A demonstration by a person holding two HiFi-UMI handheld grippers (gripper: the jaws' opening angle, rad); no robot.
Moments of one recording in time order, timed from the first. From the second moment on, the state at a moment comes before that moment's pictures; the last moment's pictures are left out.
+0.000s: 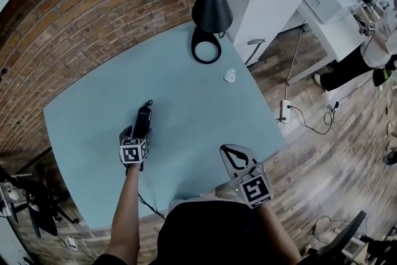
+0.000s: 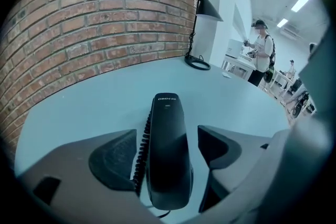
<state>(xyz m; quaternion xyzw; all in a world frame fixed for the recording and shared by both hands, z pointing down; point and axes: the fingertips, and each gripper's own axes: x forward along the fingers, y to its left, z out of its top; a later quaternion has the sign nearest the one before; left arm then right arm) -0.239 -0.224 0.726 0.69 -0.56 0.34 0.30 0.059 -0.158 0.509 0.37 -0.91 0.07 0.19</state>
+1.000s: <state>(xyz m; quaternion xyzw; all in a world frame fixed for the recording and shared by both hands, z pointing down) -0.235 -0.220 0.747 0.67 -0.54 0.40 0.31 0.062 -0.165 0.517 0.37 -0.91 0.09 0.19</state>
